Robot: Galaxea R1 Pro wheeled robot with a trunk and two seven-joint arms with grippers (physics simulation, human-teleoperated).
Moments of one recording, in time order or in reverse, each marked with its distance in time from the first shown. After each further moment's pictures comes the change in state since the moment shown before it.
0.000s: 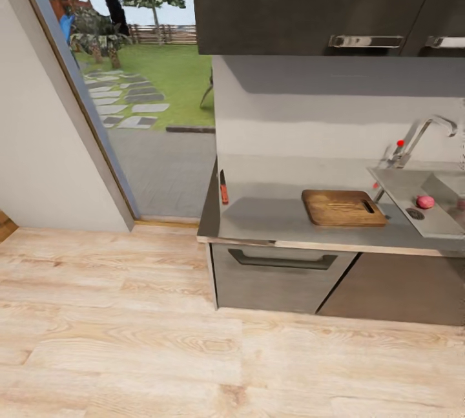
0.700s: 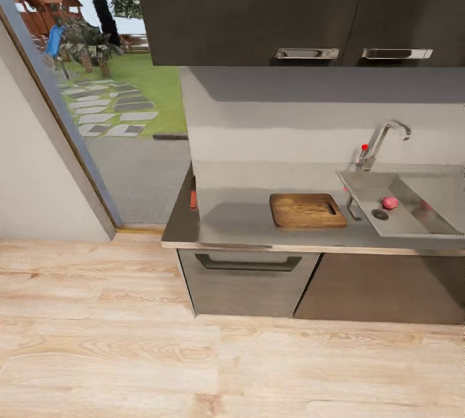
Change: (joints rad) left arm 0.000 -0.001 0.001 0.014 -0.001 -0.002 0.004; right arm 0.000 0.003 0.000 0.005 0.000 -0.001 -0.001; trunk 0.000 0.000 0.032
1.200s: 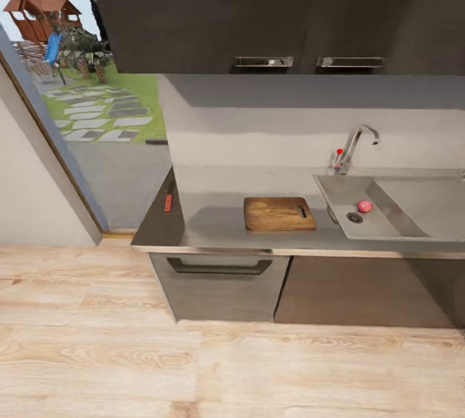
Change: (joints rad) left arm -0.001 0.000 0.000 0.010 0.000 0.001 0.001; right arm 0.000 0.000 0.000 0.000 0.000 0.000 0.000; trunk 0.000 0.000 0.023
